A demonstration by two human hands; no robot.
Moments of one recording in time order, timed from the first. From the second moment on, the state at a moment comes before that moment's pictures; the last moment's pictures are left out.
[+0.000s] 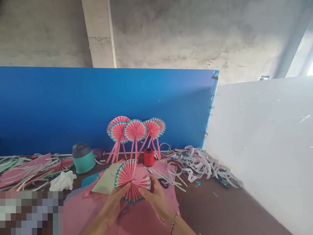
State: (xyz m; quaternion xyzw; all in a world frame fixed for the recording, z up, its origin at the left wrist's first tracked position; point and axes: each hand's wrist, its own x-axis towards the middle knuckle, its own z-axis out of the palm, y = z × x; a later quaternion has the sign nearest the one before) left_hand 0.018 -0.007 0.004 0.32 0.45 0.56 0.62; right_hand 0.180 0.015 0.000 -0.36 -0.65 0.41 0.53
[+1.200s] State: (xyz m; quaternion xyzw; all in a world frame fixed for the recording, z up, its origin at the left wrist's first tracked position) left_hand -0.013 0.002 0.007 0.46 0.40 0.42 0.67; right_hand 0.210 0.029 0.017 -0.32 -0.89 0.13 0.31
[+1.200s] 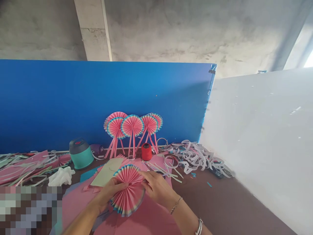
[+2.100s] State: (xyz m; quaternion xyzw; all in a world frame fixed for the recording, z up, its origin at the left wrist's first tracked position) left_hand -0.008 0.001 0.009 0.44 0.44 0.49 0.62; right_hand 0.200 0.024 0.016 -0.30 -0.88 -0.04 0.35
